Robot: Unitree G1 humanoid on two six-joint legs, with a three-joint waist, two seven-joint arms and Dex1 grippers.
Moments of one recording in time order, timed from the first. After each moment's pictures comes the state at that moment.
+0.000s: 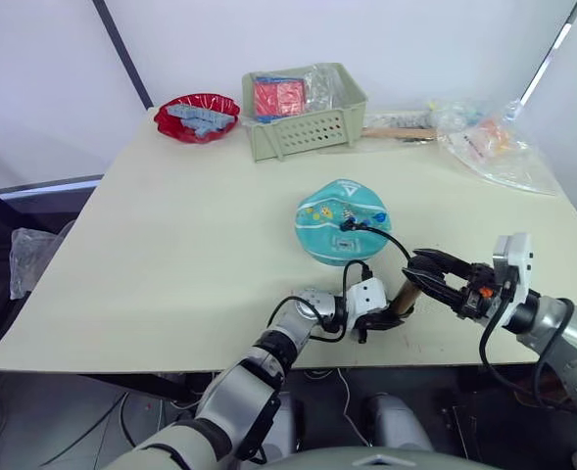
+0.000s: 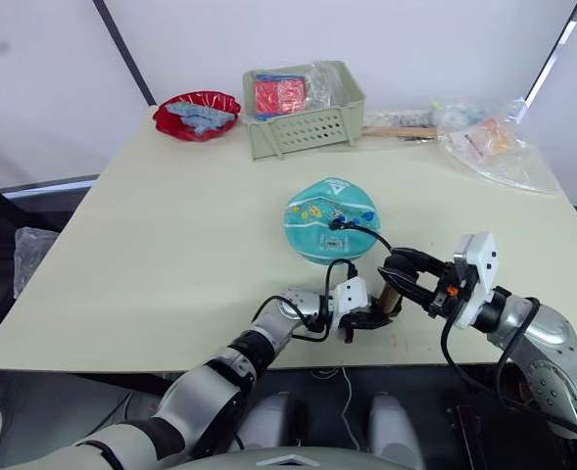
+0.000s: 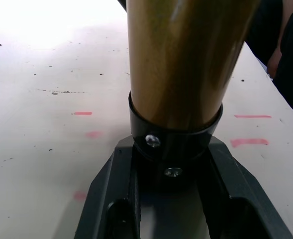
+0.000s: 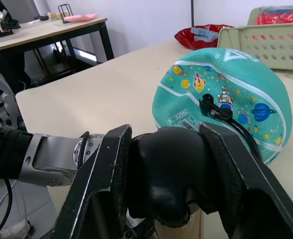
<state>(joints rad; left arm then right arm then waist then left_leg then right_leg) -0.62 -0.04 -0.38 1.04 0.14 -0.41 -0.93 0.07 -0.67 -0.13 -0.50 0.80 0.44 0.73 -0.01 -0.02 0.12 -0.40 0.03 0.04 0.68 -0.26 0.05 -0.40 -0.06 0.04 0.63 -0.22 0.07</state>
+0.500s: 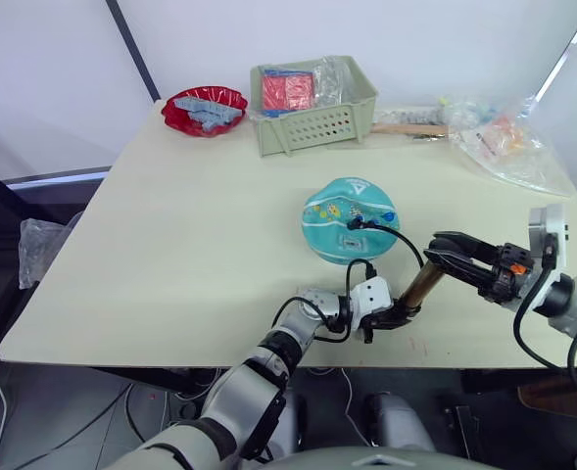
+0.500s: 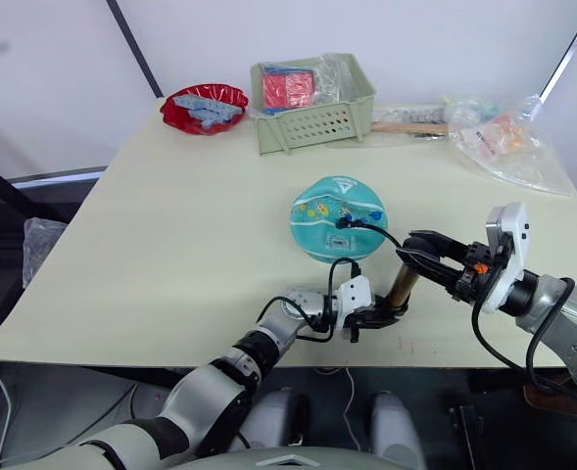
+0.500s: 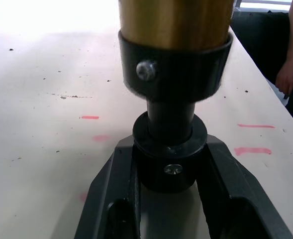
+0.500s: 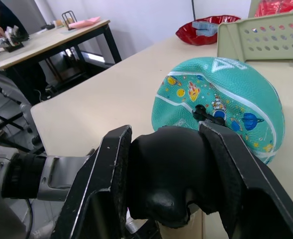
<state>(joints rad) -0.64 -0.07 -0.36 1.08 0.13 -0.45 -0.93 -0.05 -0.86 -0.34 -0.49 1.11 0.69 0.73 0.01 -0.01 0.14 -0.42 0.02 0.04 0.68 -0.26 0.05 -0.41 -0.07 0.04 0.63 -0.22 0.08</state>
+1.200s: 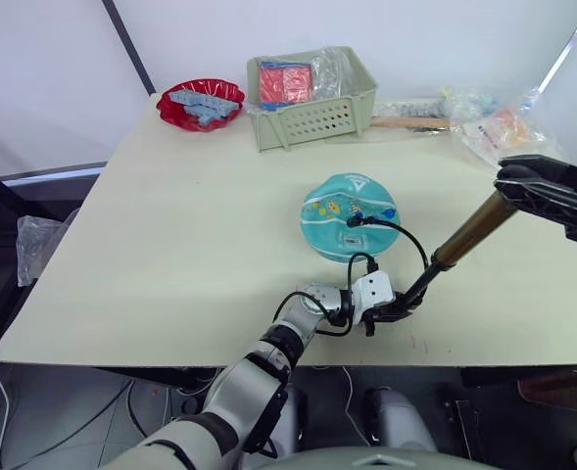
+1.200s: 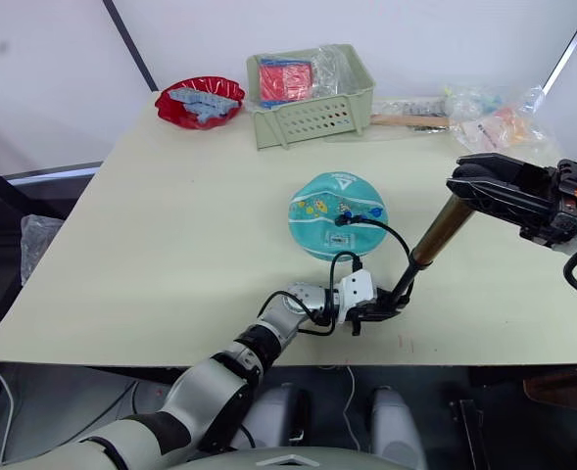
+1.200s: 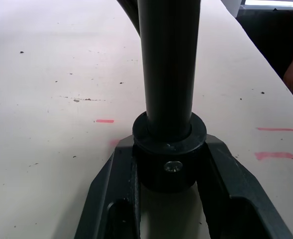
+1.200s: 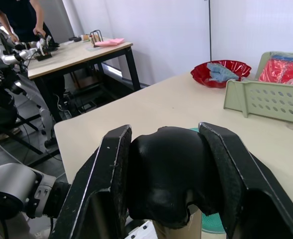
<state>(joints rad) -0.66 -0.07 -0.35 1.08 0.15 -0.45 -0.92 -0.24 -1.04 -0.56 -0.40 1.38 0.87 0.75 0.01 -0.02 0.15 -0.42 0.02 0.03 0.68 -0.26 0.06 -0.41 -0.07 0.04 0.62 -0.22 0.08</state>
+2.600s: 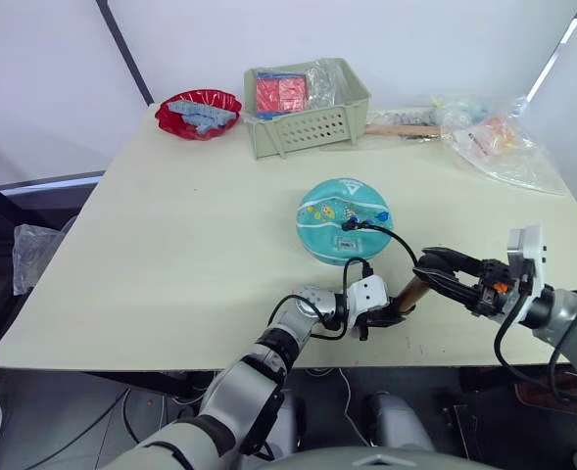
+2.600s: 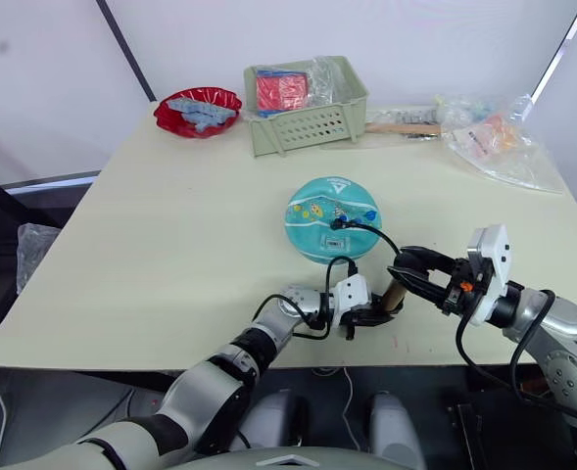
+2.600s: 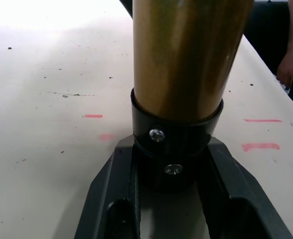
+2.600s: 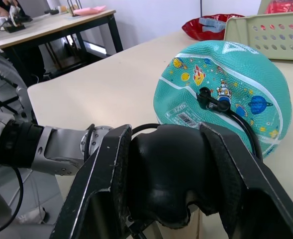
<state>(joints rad) -0.64 -0.06 -0.32 1.09 0.16 -0.45 -0.95 0.05 -0.70 -0.20 -0.45 0.83 0.50 0.82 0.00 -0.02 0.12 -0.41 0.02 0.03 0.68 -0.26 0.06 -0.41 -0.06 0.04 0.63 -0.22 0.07</state>
